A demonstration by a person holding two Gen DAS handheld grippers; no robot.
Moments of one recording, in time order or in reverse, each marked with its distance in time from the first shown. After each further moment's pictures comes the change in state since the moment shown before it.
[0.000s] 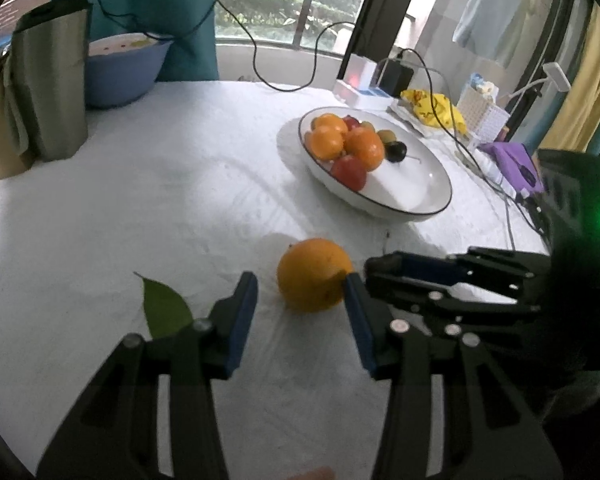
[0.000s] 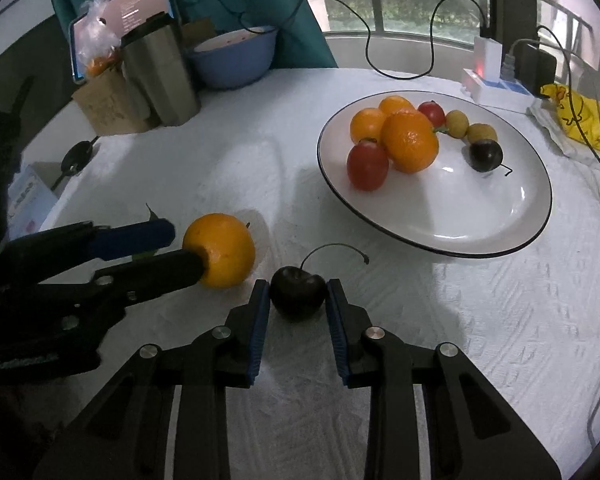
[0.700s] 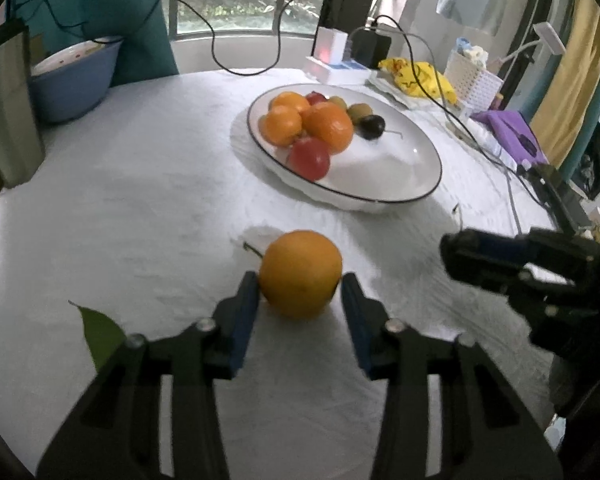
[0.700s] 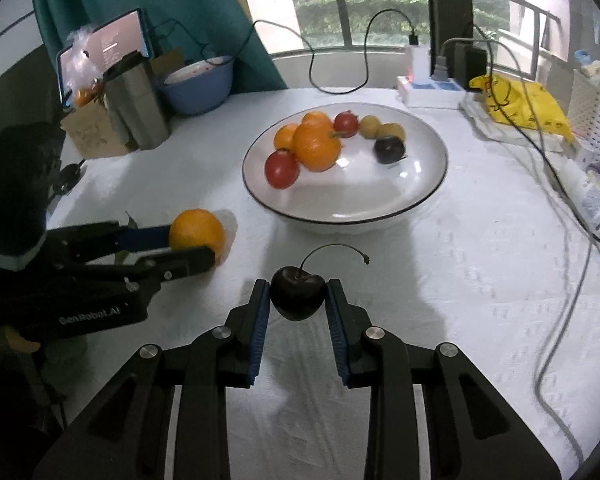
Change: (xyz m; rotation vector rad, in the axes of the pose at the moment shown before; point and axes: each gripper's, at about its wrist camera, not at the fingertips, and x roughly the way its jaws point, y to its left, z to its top) left arm 0.033 -0.035 0.009 0.093 0.053 0.010; right arm -0.053 -0.048 -0.024 0.064 -0.078 -0.065
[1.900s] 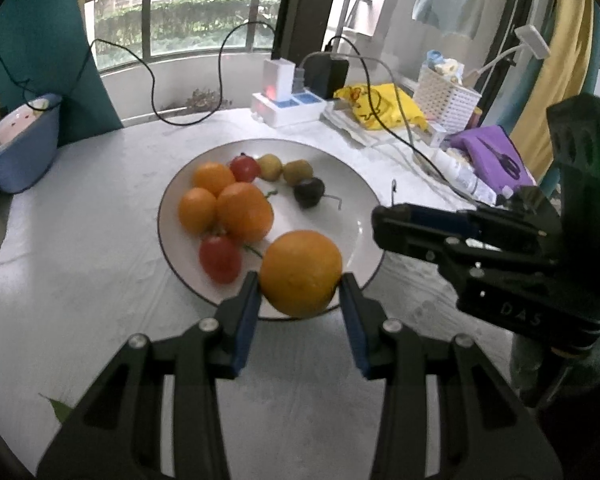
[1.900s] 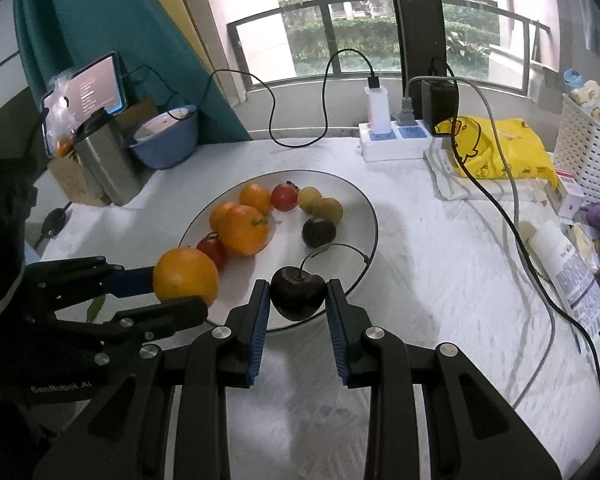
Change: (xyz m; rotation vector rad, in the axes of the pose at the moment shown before) left arm 0.019 -0.054 0.059 0.052 -0.039 -0.050; right arm 0.007 -0.061 0.054 0.014 -0.082 0.005
